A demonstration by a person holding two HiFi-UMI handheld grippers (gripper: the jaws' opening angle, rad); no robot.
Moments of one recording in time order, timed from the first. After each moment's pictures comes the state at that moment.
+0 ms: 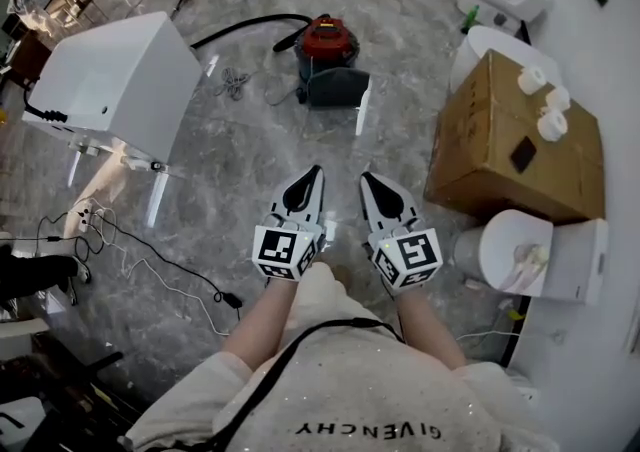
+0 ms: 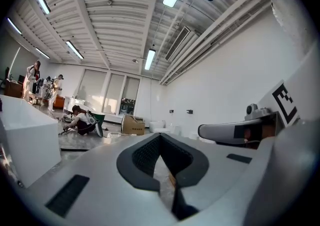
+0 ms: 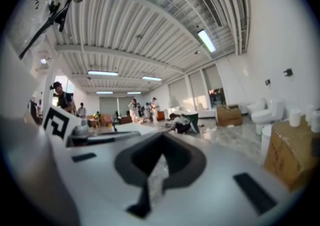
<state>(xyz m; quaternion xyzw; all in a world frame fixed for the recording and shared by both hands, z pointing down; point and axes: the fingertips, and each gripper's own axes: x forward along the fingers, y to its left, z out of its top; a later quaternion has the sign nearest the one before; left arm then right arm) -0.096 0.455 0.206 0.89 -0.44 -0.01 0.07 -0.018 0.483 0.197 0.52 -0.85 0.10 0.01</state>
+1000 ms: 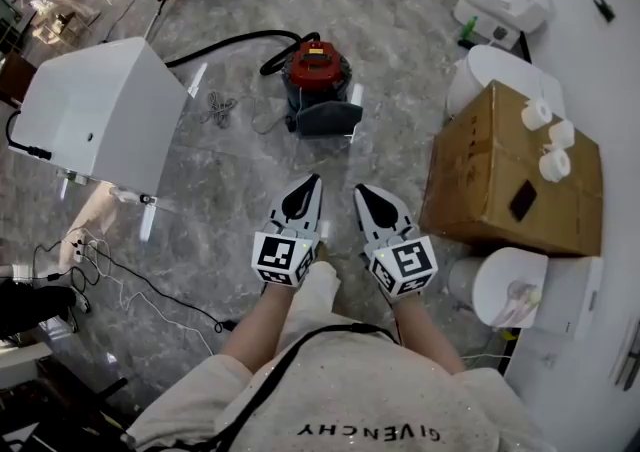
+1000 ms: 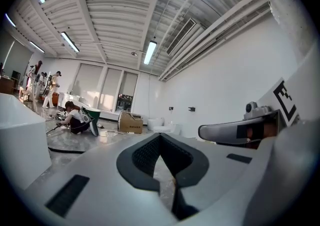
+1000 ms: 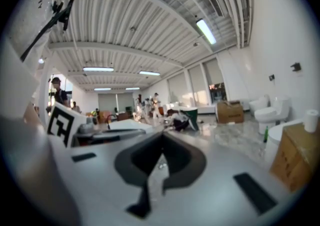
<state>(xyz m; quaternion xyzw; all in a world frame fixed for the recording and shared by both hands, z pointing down) -0.059 0.288 0.224 0.90 -0.42 0.00 0.09 0.010 0.322 0.215 0.51 -0.85 0.12 0.03</state>
